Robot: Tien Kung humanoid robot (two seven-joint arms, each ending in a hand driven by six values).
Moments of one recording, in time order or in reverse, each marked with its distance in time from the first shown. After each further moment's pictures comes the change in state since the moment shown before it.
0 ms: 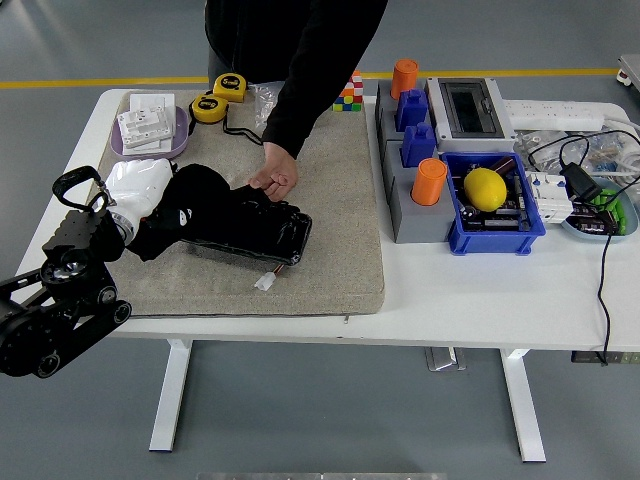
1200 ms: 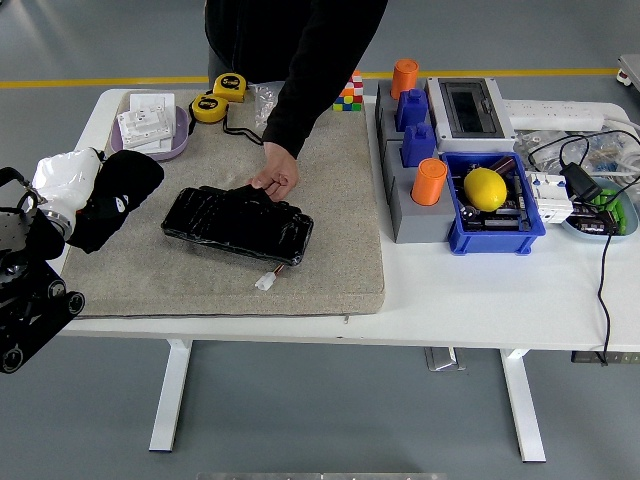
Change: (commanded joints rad) left arm 0.098 0.055 -0.169 0.108 -0.012 0.114 -0.082; right arm -0.007 0.001 0.006 0.000 0.005 0.001 0.006
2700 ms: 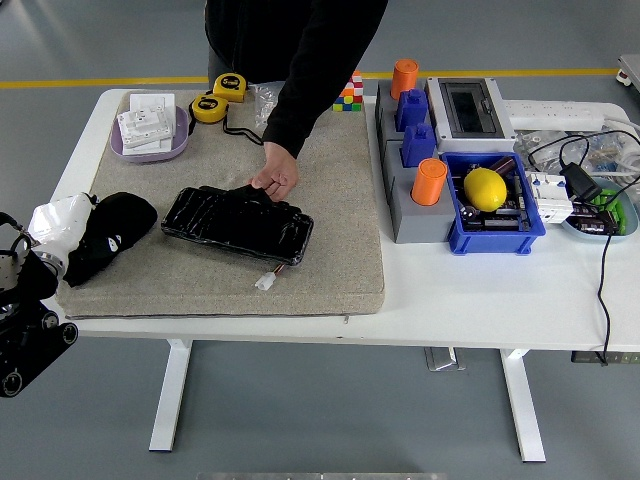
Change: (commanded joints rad) left arm 0.056 -0.023 0.029 0.093 -0.104 0.023 -0.081; right arm -0.002 -0.001 -0.018 0.000 0.009 -0.001 0.004
